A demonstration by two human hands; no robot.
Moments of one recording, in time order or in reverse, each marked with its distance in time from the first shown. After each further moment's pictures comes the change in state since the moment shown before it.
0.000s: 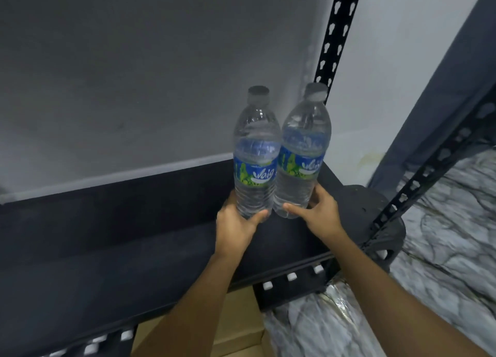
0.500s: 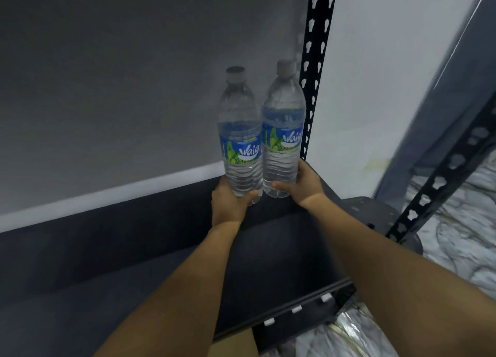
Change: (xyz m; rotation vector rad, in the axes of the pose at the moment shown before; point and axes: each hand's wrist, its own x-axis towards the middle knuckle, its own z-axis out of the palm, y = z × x) left_hand 0.120 0.007 0.048 0.103 0.049 -0.028; right_hand 0.144 0.028 0.014 -0.049 -0.032 0.061
